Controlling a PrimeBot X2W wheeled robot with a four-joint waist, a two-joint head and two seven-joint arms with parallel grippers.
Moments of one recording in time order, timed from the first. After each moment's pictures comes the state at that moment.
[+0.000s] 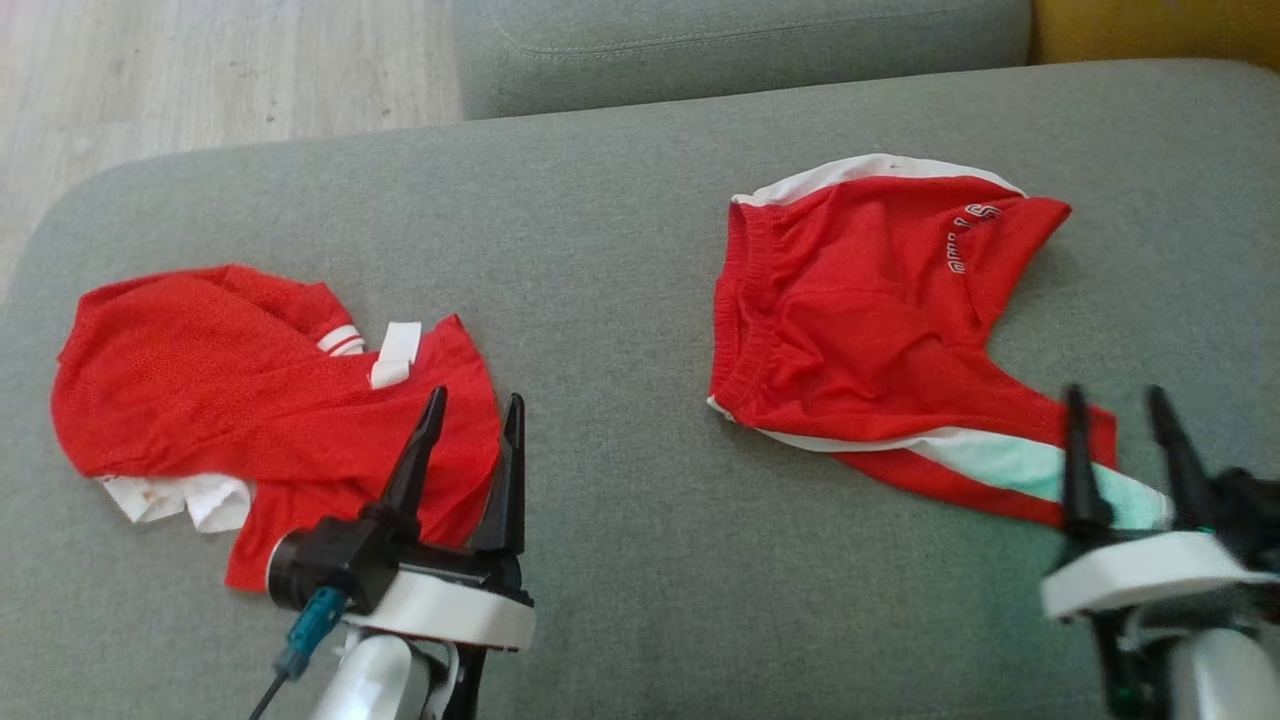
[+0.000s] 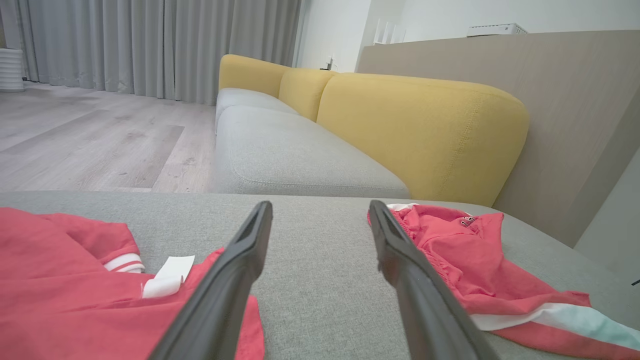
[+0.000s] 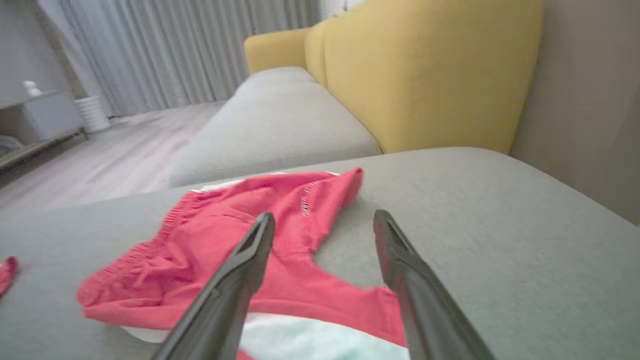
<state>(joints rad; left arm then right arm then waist) -0.14 0.05 -0.32 0.25 -0.31 -0.07 -0.26 0.00 -0.04 -0.14 0.11 0.14 0.13 -0.06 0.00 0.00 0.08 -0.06</state>
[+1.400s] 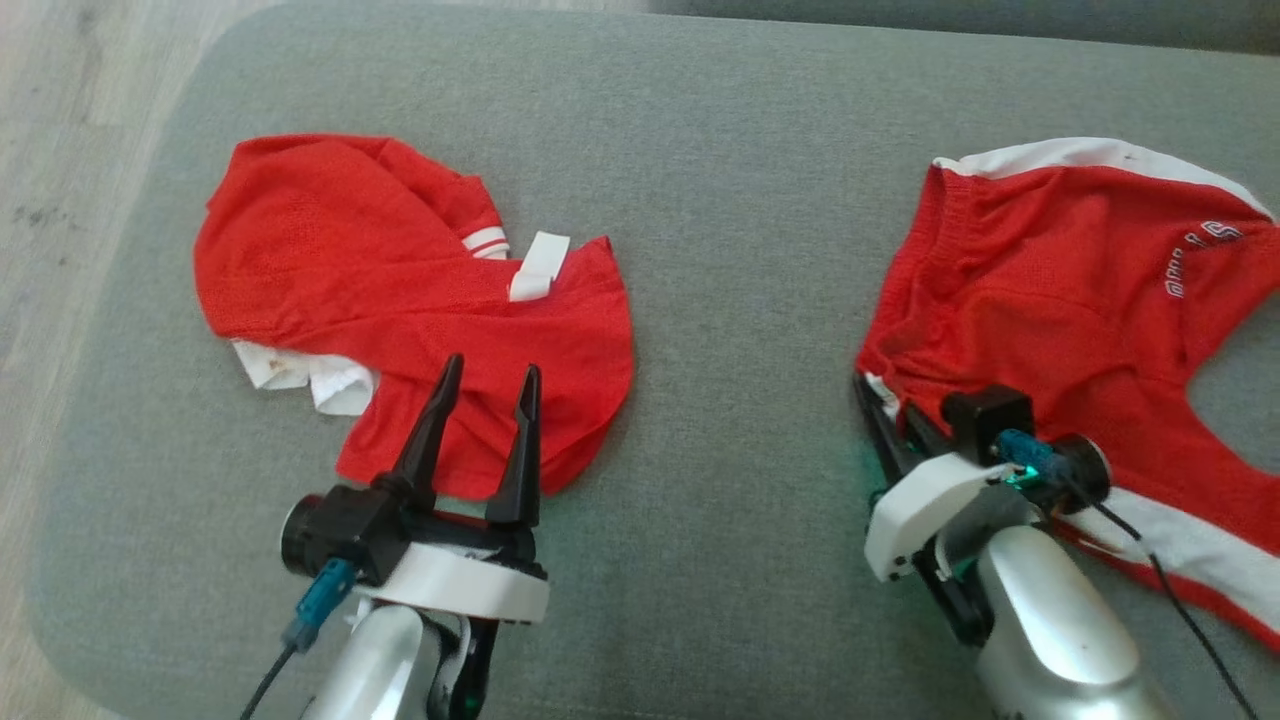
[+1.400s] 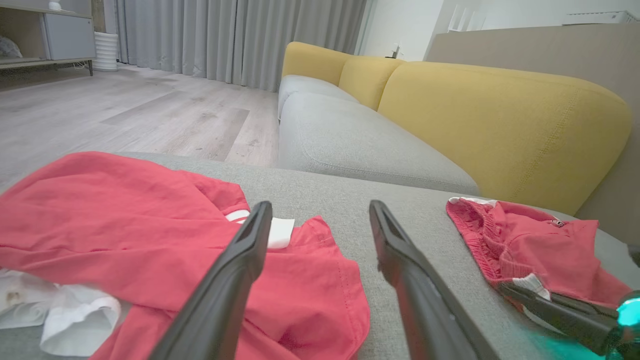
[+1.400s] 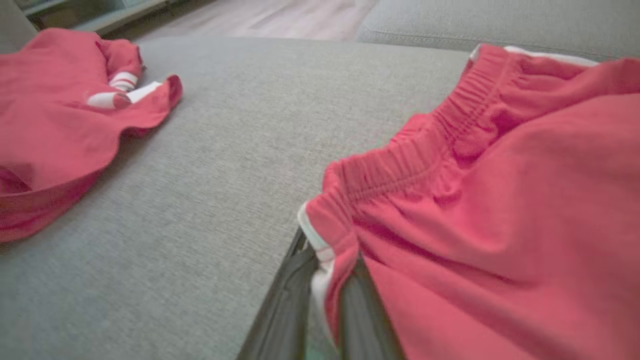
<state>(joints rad) -0.19 0.05 -0.35 0.25 -0.32 -0.07 -0.26 -0.33 -0.05 0.23 0.61 0.06 0.13 -0.07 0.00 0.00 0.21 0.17</state>
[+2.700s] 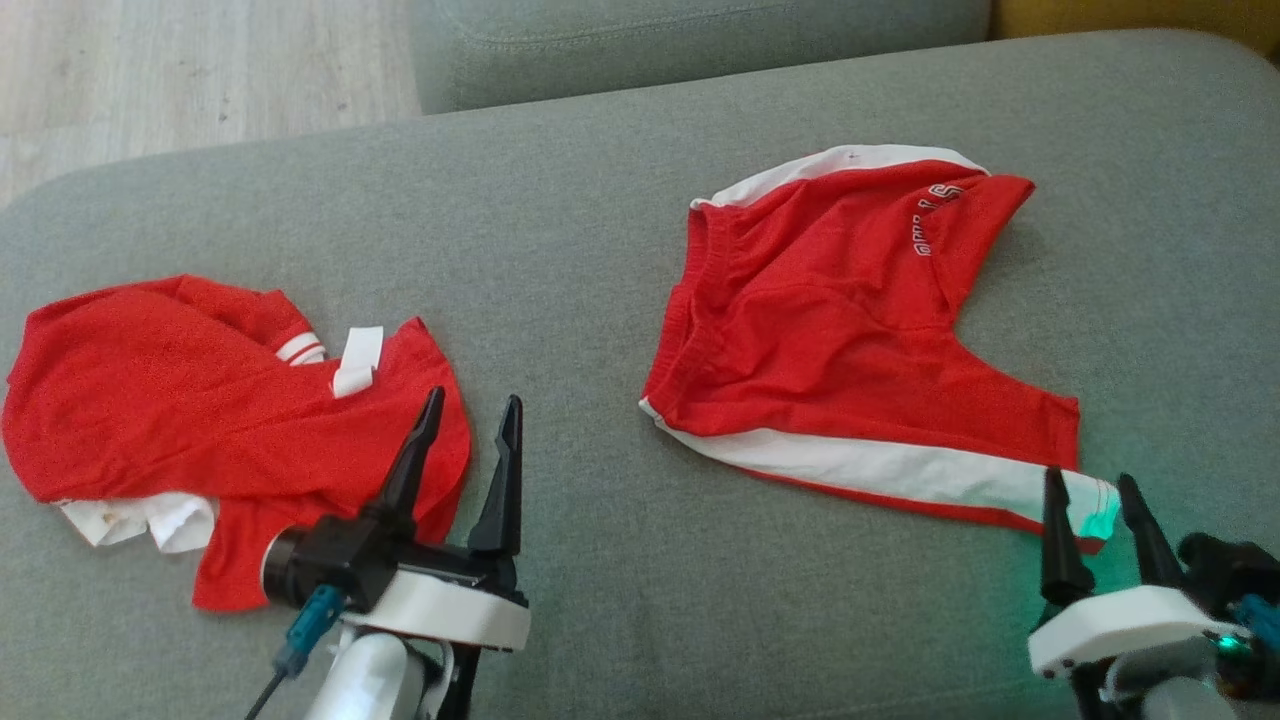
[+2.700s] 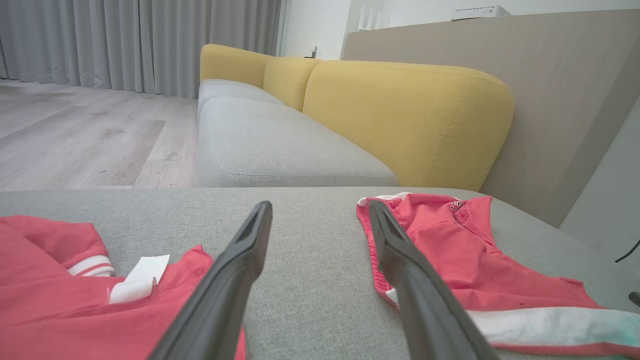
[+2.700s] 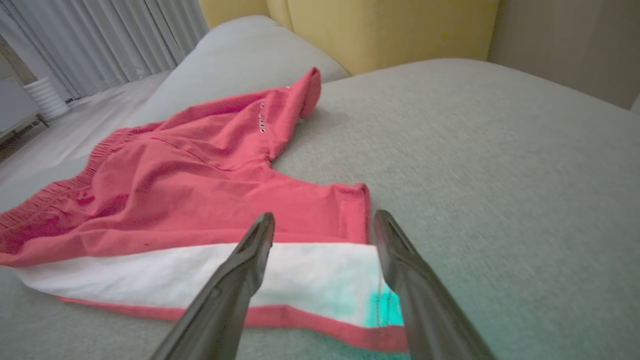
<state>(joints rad) -0.14 0.05 -0.30 0.27 -0.27 -0.09 -0.26 -0.01 -0.04 -0.11 0.39 0.19 0.13 -0.19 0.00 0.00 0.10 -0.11</state>
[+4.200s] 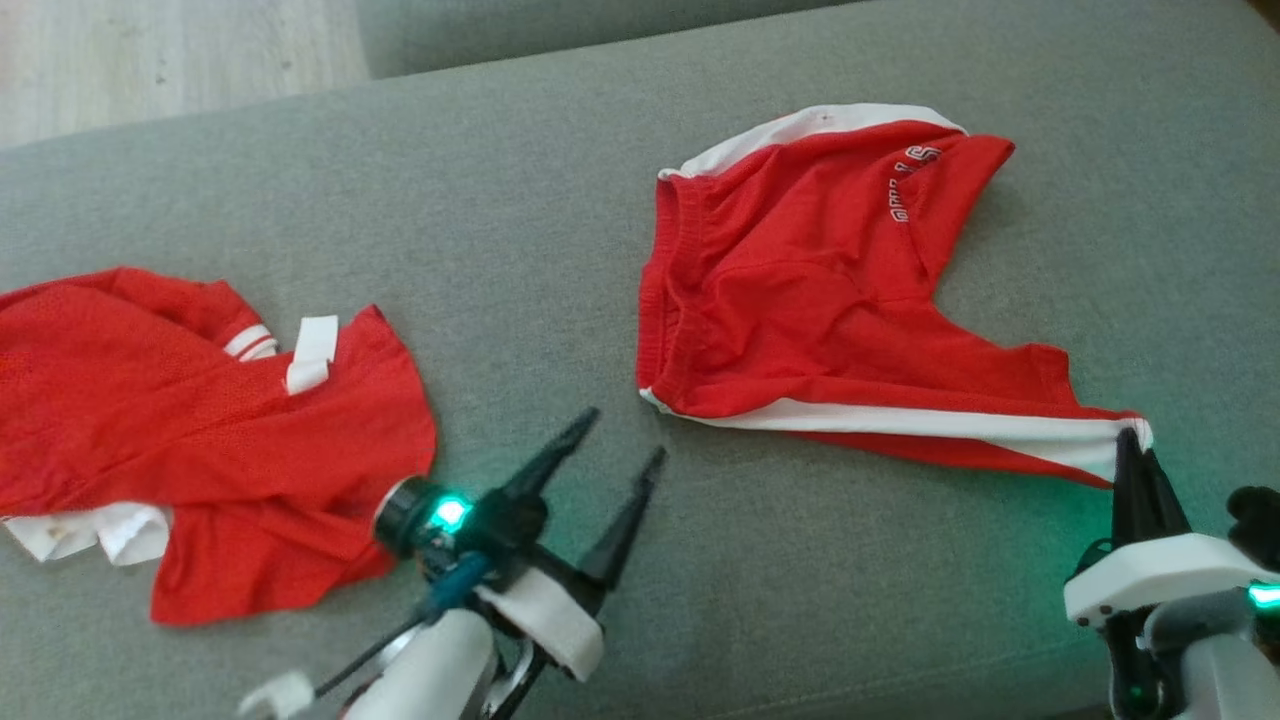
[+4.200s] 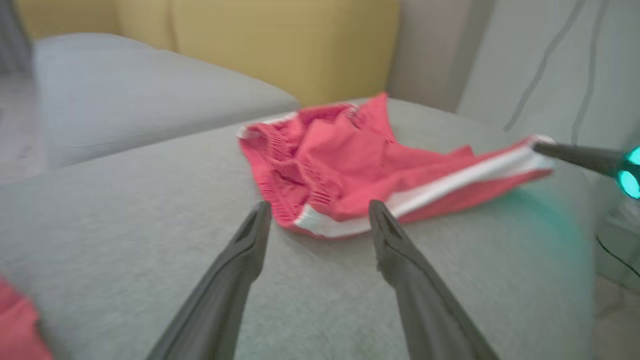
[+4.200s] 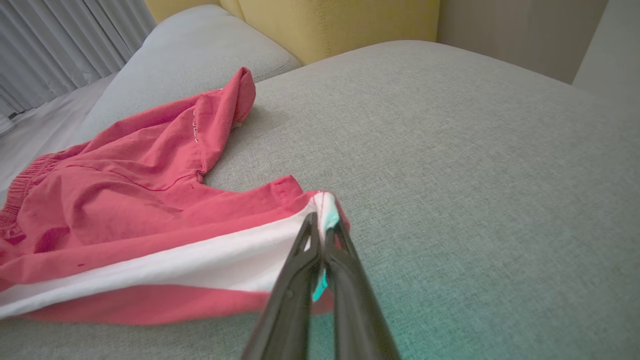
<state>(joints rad) -0.30 0.11 -0.60 0.43 -0.21 -0.13 -0.21 -0.09 -0.04 -0.22 0.39 0.24 0.13 -0.08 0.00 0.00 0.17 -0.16</state>
